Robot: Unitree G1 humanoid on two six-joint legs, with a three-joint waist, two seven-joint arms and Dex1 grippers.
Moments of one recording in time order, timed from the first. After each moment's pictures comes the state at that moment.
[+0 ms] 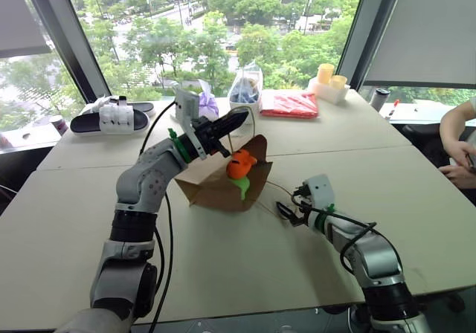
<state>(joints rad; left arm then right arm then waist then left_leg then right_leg) -0.85 0.25 0.11 0.12 -0.65 0.54 -0.73 -0.37 -0.33 0.04 -0.09 0.16 0.74 0.28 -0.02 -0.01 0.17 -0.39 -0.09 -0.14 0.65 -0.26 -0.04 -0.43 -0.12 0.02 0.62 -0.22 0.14</state>
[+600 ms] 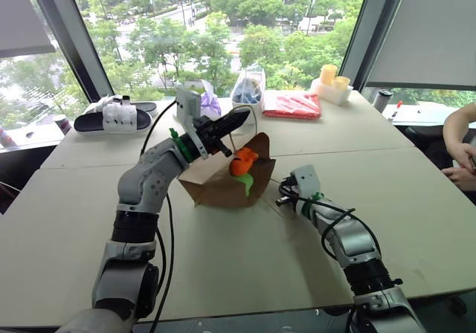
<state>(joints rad) -0.85 0.24 0.11 0.10 -0.64 0.54 -0.71 -0.50 -0.30 0.06 0.11 0.09 0.64 0.26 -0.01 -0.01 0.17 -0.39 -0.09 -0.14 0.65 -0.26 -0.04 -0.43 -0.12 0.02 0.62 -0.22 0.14</state>
